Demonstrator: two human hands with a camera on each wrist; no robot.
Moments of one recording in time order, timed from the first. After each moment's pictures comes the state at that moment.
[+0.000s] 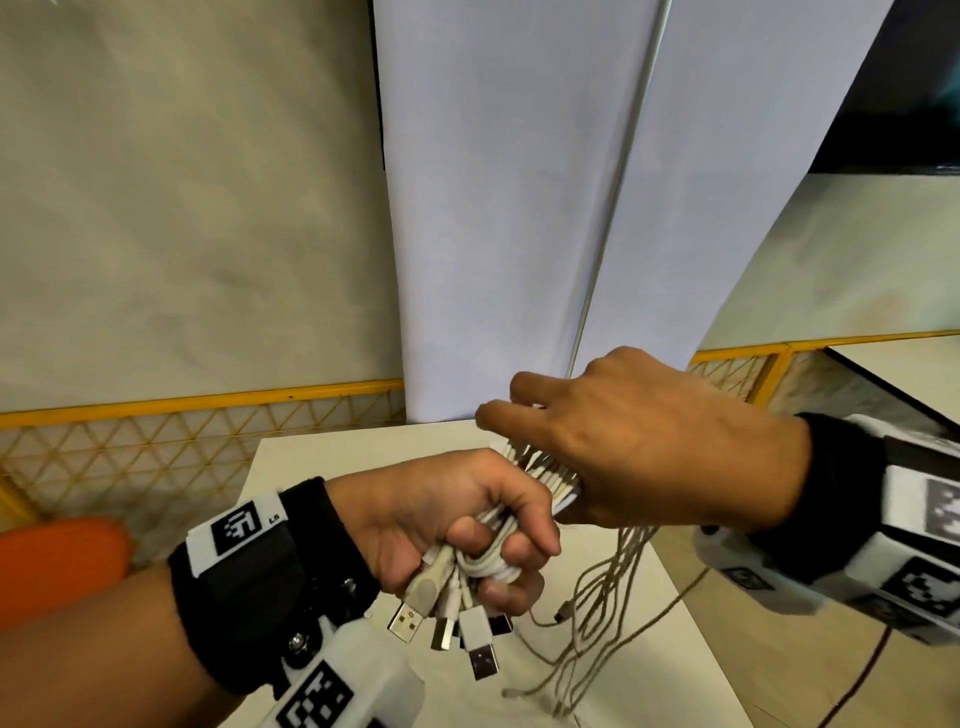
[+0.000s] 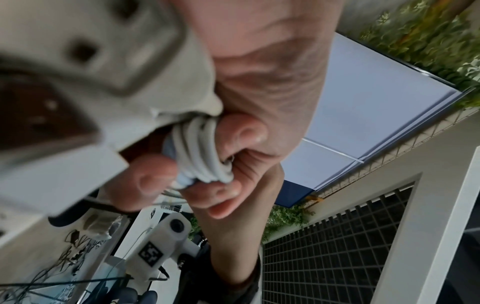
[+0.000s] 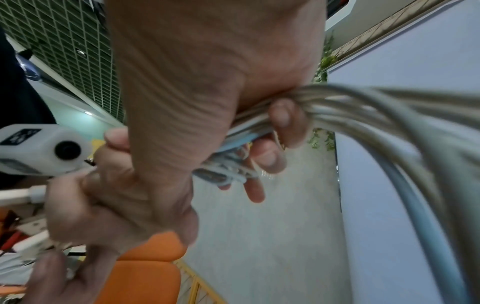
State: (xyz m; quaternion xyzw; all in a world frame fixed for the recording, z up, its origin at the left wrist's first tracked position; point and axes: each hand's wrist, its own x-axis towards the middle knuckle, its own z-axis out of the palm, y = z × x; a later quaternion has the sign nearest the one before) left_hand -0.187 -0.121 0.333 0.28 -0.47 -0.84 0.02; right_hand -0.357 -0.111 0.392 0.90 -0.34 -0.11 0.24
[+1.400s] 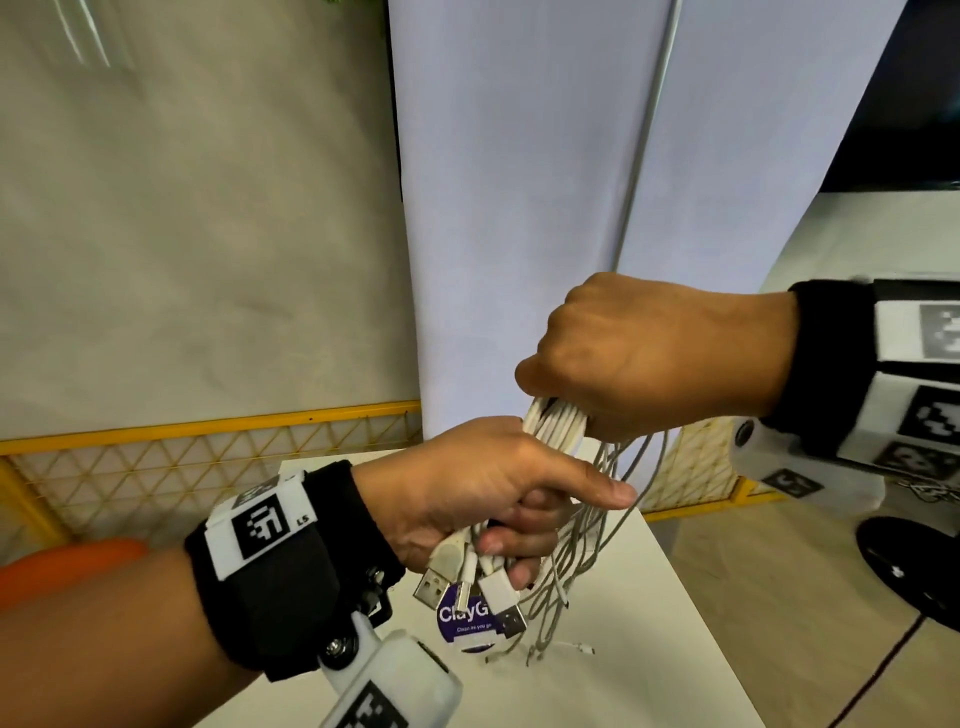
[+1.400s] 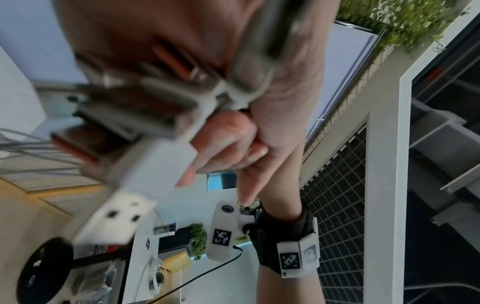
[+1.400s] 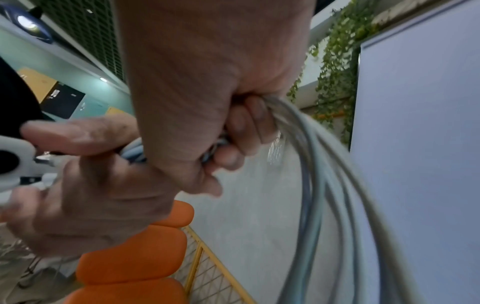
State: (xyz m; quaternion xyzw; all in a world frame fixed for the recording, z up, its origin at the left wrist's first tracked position) left_hand -0.196 -0.112 0.373 0.35 -0.63 -0.68 0.17; right_hand -0.348 -0.151 0.447 0.94 -0.16 -0.02 0.31
